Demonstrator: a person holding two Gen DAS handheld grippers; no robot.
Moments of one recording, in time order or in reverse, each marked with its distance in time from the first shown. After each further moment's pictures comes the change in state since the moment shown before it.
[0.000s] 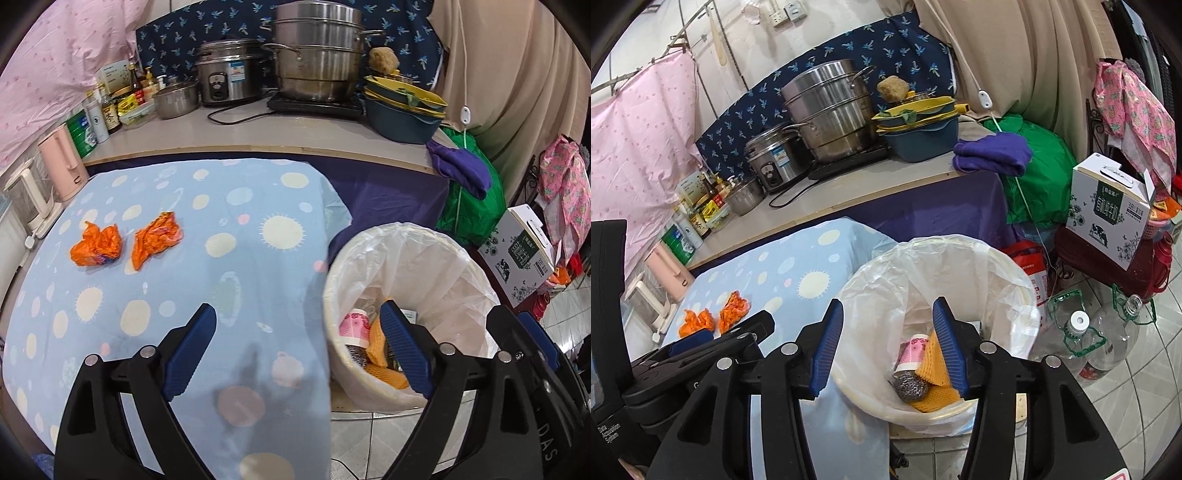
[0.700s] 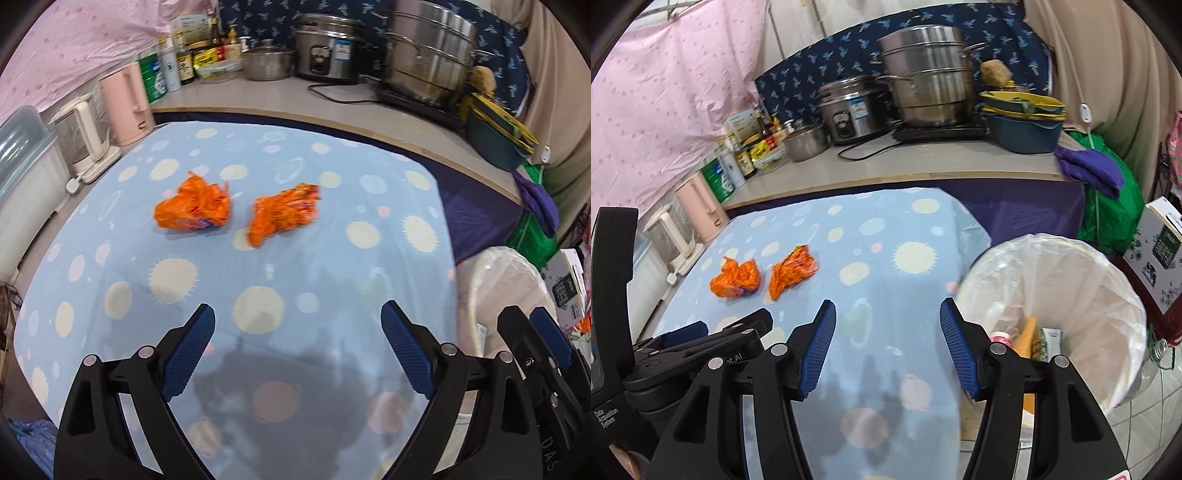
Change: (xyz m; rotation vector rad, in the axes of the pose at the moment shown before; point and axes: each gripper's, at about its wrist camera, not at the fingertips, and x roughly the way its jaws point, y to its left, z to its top) left arm 0.020 0.161 -0.006 -0.199 0.073 0.136; right arm 0.057 0.148 -0.024 -0.230 0.110 0.106
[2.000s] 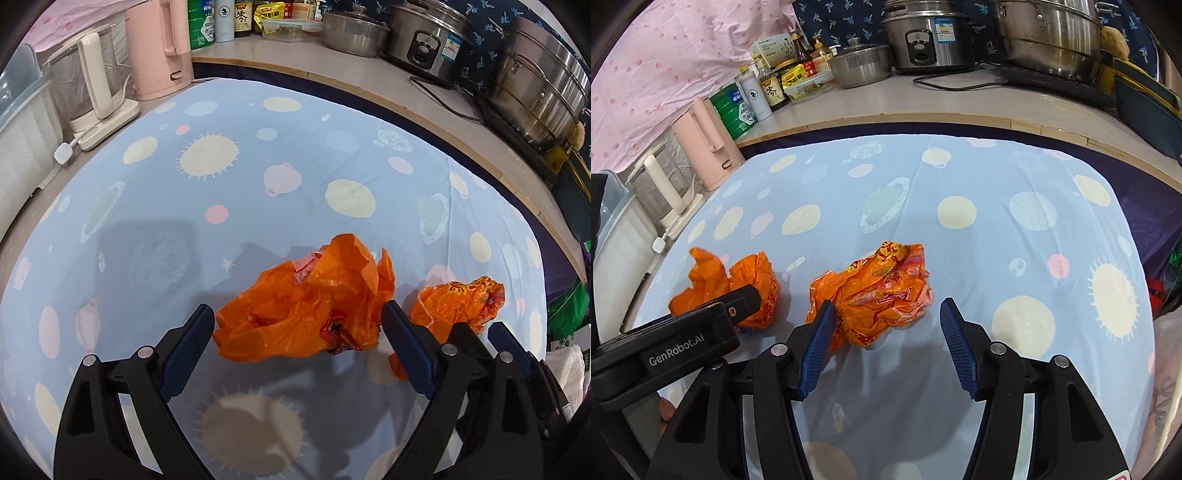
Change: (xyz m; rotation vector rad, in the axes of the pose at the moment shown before) left arm 0.148 0.124 0.084 -0.176 0.096 0.033; right arm 0.214 0.124 0.032 -0.116 0.199 0.094
